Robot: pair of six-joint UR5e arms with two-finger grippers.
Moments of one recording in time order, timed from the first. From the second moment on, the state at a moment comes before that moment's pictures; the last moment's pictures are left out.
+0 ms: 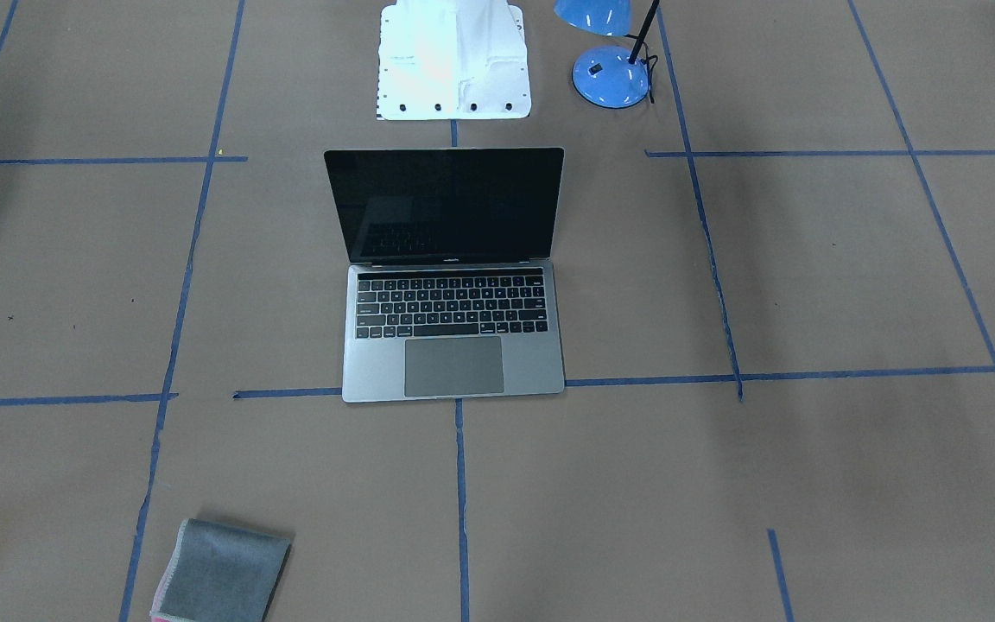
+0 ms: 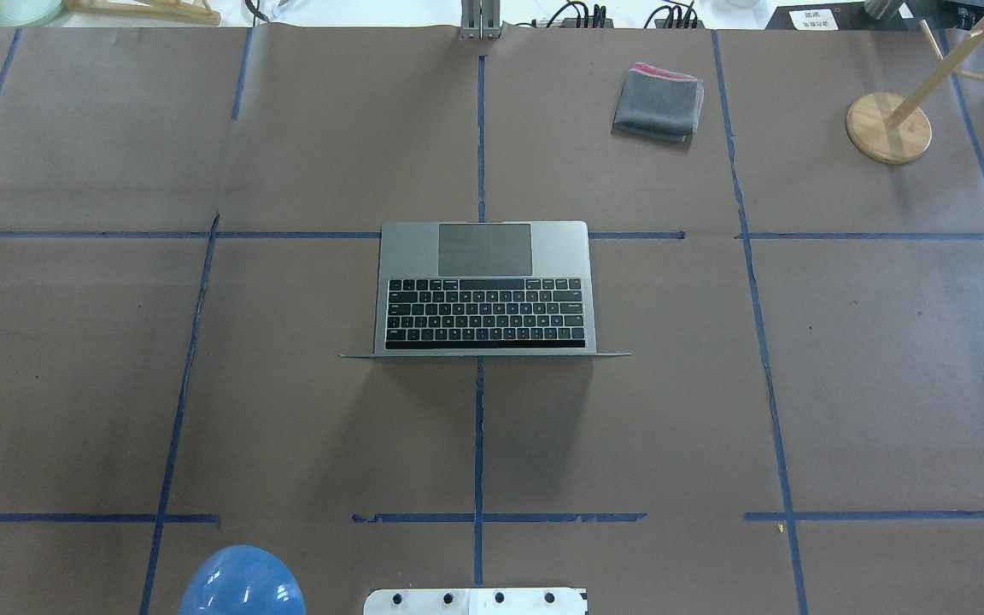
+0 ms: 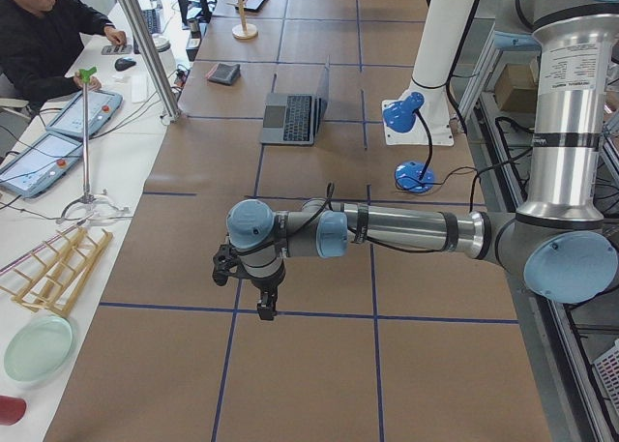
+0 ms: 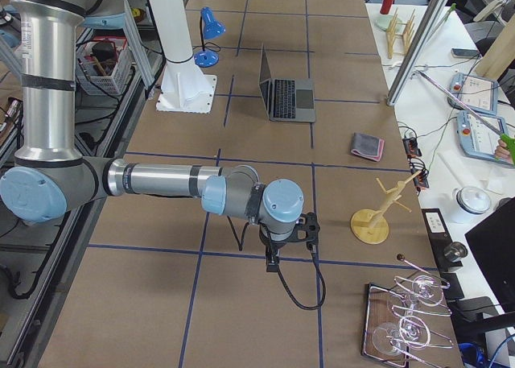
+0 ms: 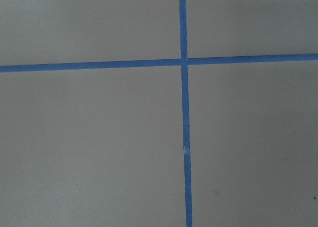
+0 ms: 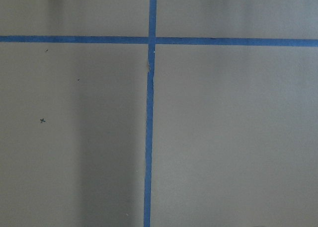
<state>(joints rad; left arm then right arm) -1.56 -1.55 -1.66 -1.47 -2.36 0.06 1.64 -1.66 1.68 -1.72 2.39 -0.17</state>
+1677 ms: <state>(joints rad) -1.56 -1.58 -1.70 -1.46 -2.38 0.05 1.64 -1.66 1.73 -1.71 2.39 -0.17</state>
